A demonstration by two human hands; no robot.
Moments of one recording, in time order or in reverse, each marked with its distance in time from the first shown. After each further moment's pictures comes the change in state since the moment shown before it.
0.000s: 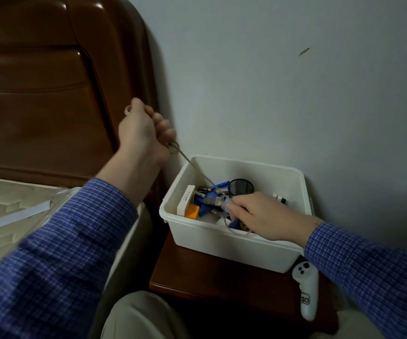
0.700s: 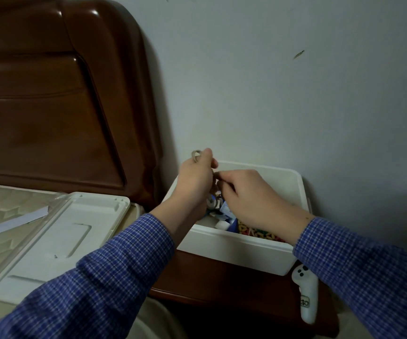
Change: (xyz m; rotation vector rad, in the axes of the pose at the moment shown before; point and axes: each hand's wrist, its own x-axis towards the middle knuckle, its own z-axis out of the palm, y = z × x) left_hand -0.026 -0.100 -0.018 0.688 -0.065 -0.030; right_hand 0.013 -0.043 -0.021 0.148 0.340 -0.002
